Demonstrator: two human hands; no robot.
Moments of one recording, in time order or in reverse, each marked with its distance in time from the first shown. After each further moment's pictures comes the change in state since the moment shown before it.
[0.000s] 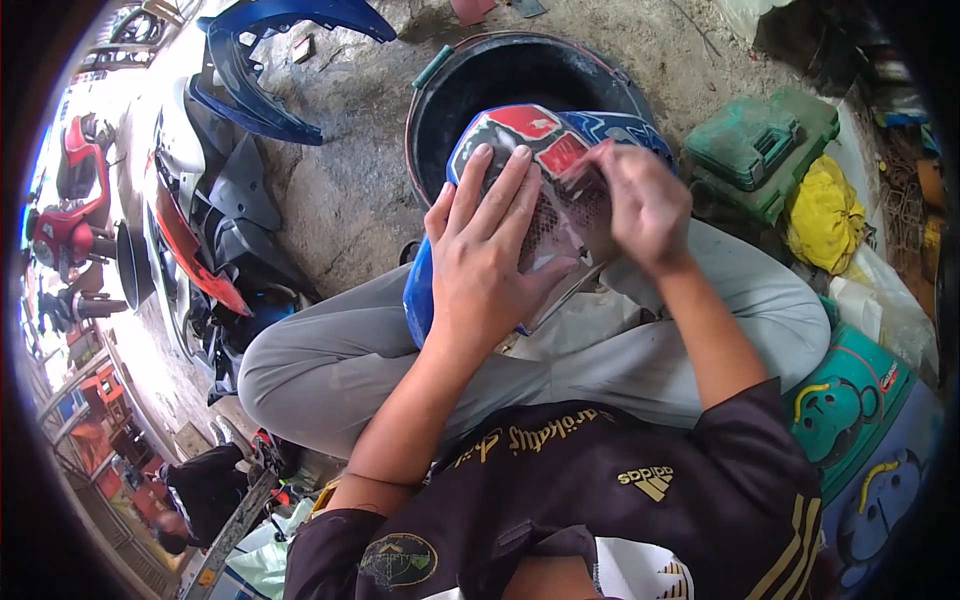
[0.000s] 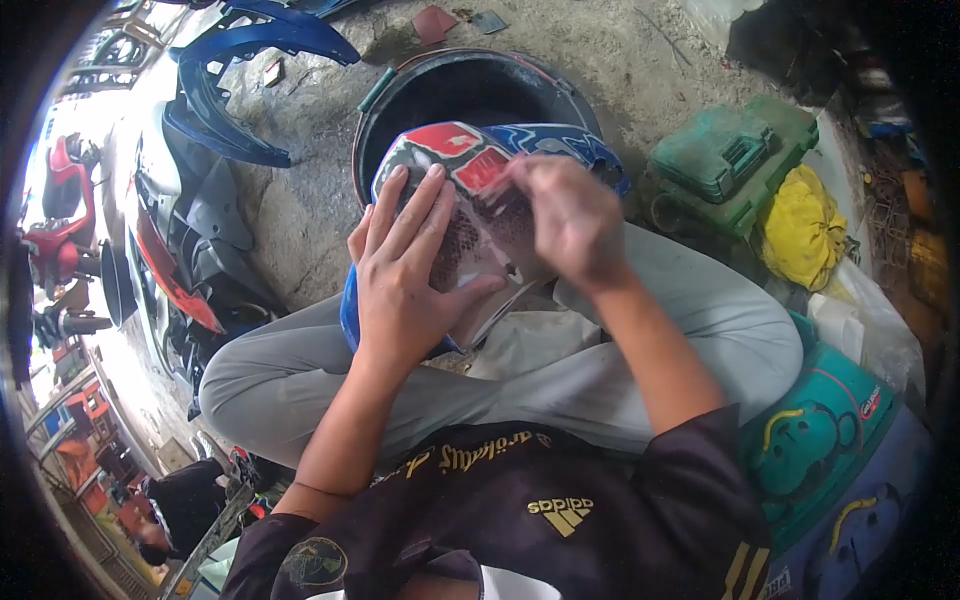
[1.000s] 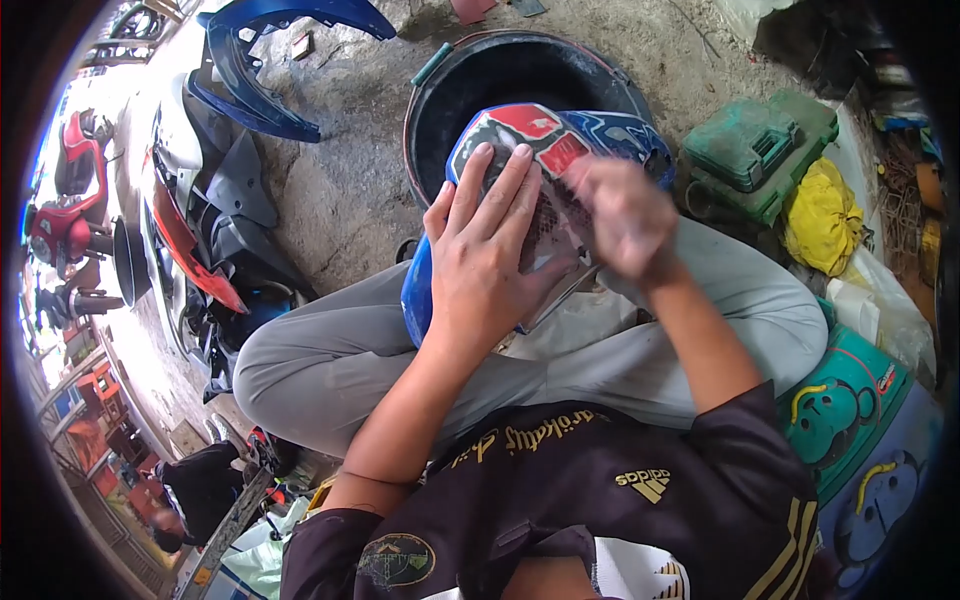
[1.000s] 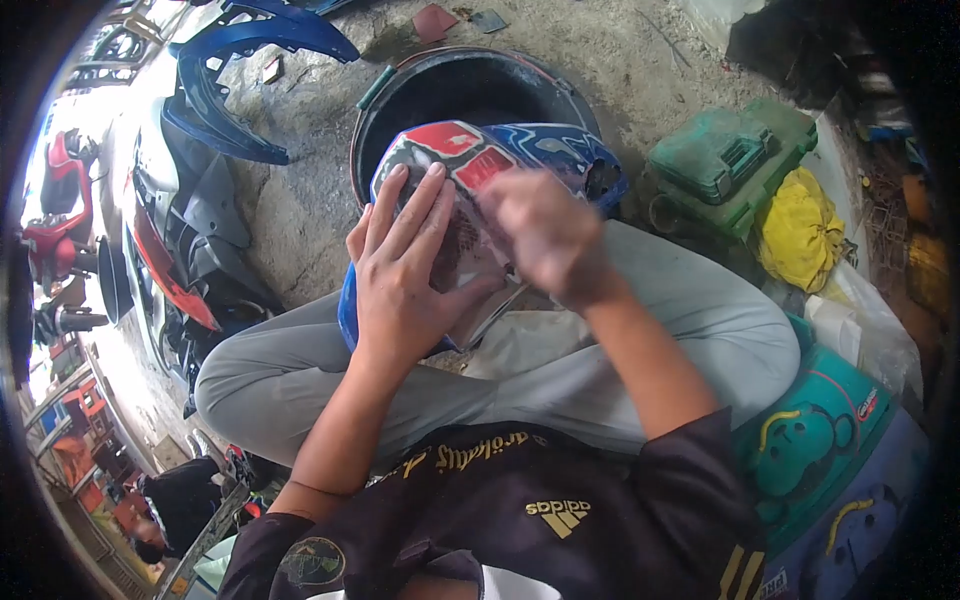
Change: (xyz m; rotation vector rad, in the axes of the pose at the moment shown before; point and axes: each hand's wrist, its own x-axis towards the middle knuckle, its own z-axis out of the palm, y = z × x) left_hand -0.002 0.000 0.003 0.016 0.000 0.002; right_hand -0.004 -0.005 0.005 0.077 -0.053 -0.237
